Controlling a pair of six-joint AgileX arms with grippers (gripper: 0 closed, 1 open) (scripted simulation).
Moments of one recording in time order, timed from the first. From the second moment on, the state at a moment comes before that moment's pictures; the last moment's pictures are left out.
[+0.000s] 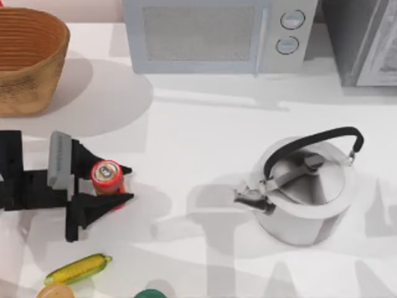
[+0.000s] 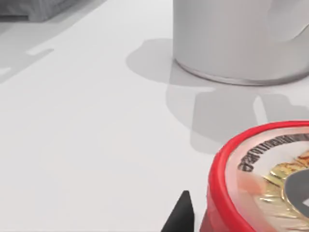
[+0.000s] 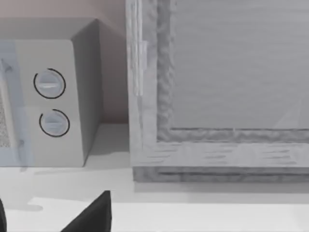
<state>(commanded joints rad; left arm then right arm) 0.03 2.19 0.73 0.53 1.44 0.95 0.00 0.00 0.00 0.00 0.00 0.00</state>
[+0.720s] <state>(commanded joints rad) 0.04 2.10 0.87 0.47 1.45 0.89 0.00 0.00 0.00 0.00 0.00 0.00</state>
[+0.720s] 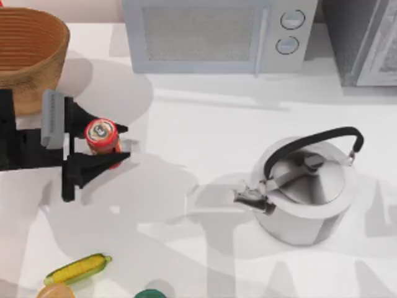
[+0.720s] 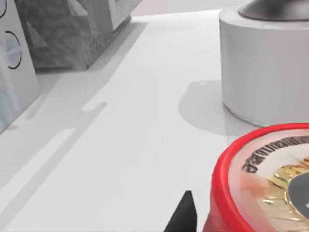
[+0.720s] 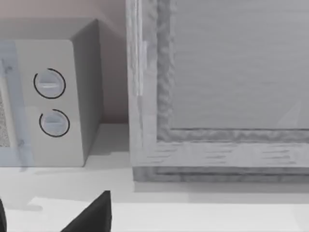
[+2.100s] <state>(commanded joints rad) 0.49 2.01 1.54 0.04 1.30 0.43 0.00 0.00 0.00 0.00 0.00 0.00</state>
